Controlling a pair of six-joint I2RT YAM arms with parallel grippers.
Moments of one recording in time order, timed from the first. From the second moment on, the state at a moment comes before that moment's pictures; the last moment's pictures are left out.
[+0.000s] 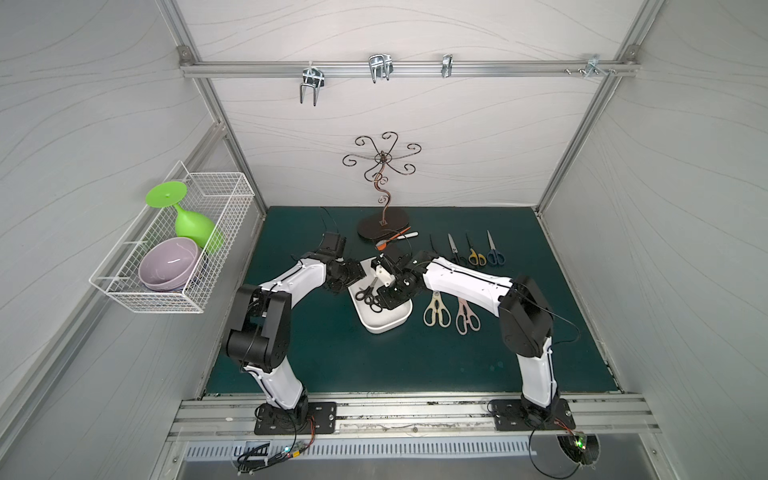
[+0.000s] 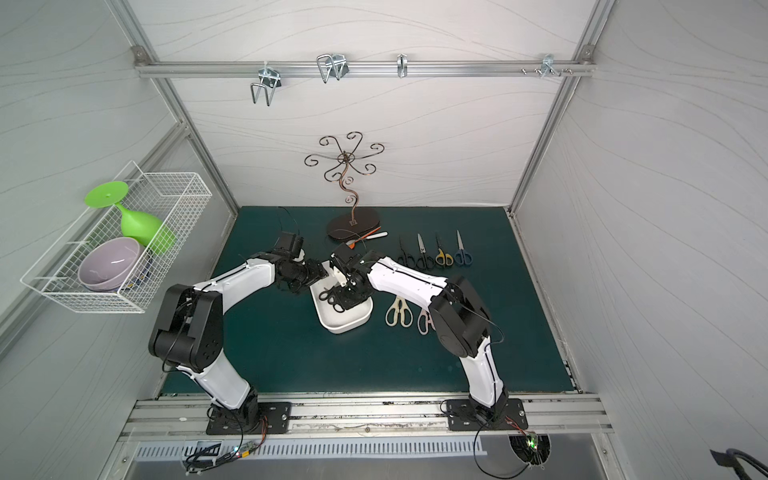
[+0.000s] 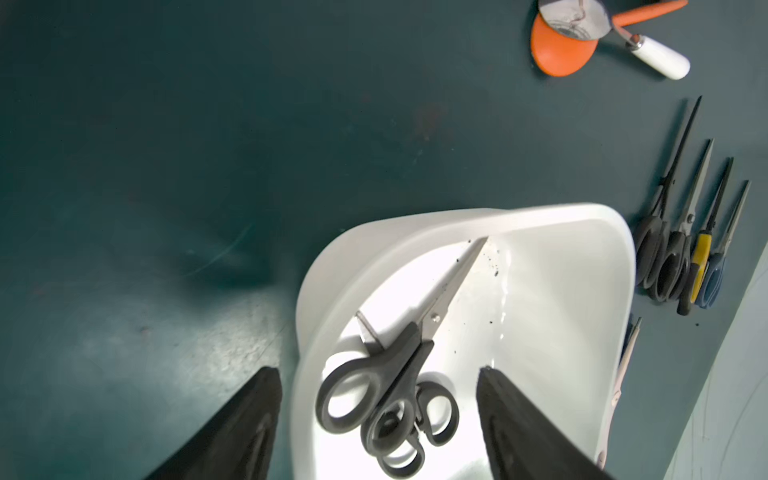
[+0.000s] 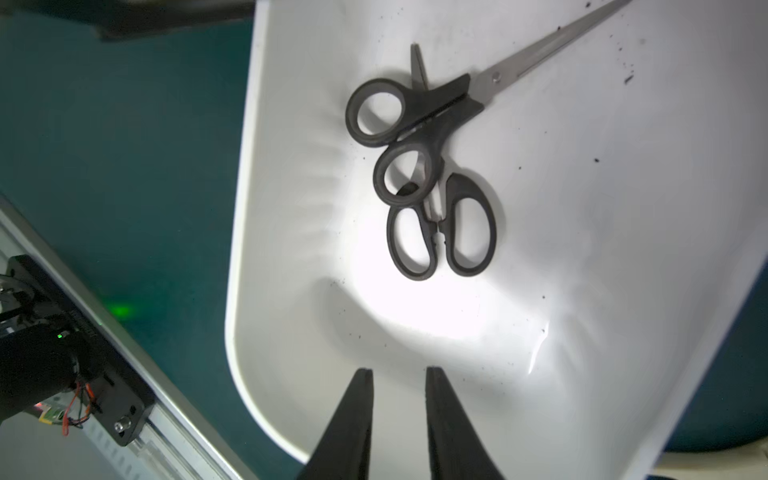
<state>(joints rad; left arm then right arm) -0.19 1.69 1.09 -0.52 0.22 -0.73 0.94 2.05 1.68 -0.82 -0.19 0.26</state>
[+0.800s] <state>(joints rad) 0.02 1.61 1.01 -0.53 0.40 -0.78 0.97 2.33 2.01 -0.98 0.06 0.16</state>
